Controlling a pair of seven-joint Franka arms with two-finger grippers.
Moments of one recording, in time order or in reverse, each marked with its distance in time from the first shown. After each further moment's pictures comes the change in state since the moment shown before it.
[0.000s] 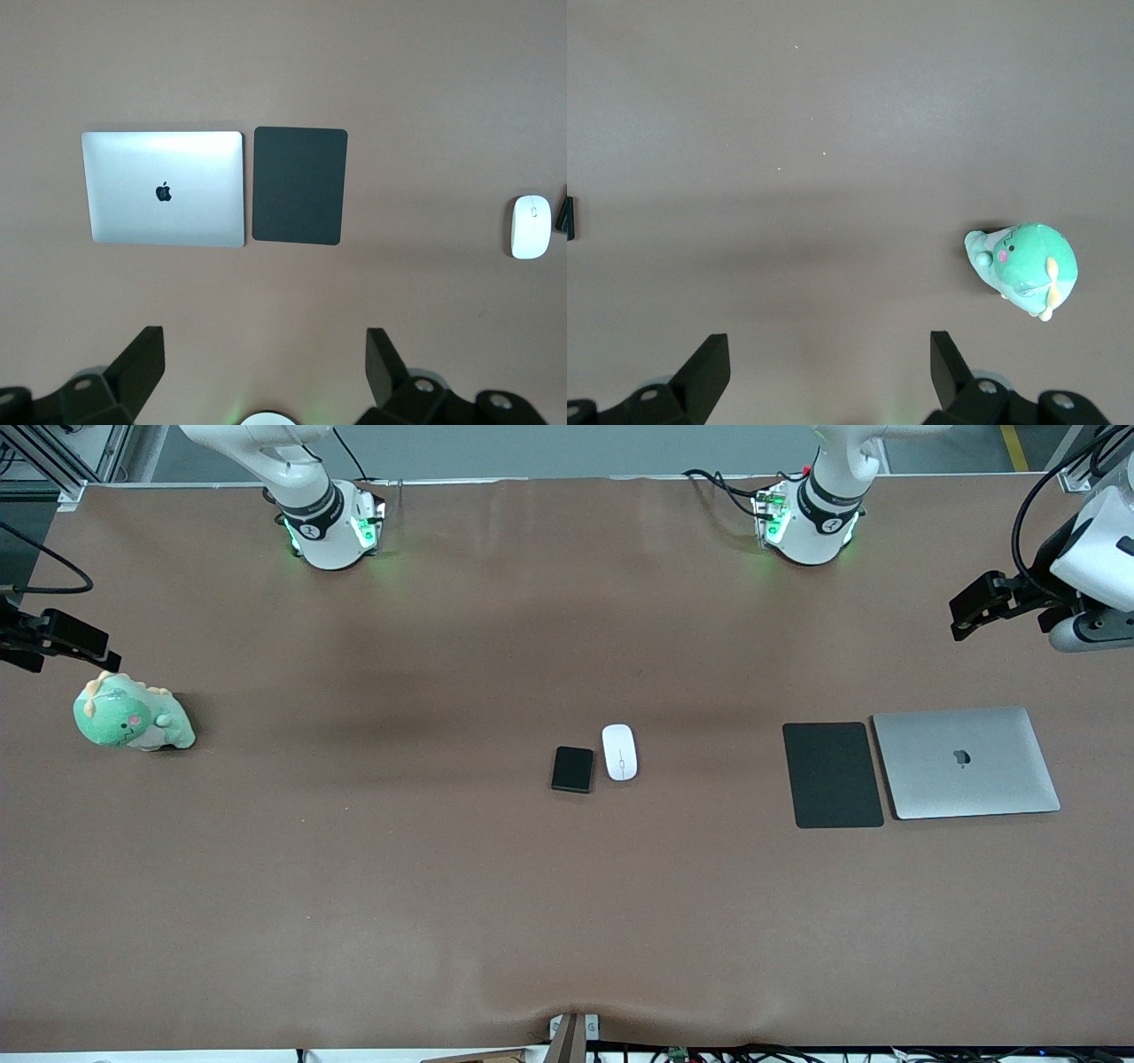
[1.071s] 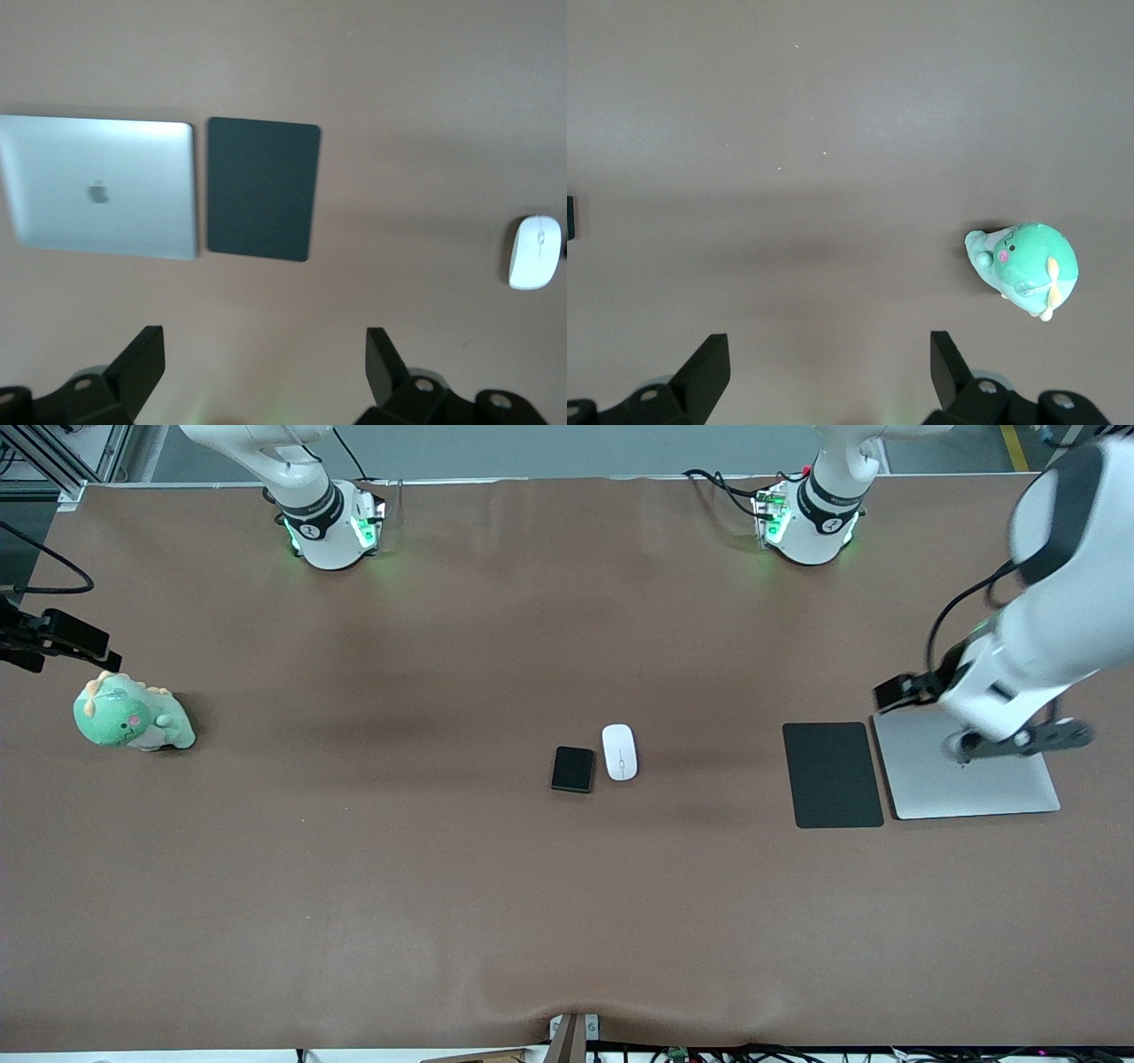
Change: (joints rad) left arm -0.073 0.257 -0.016 -0.009 -0.022 0.138 -0.157; right arm 0.000 0.000 0.001 -0.001 0.000 0.000 0.000
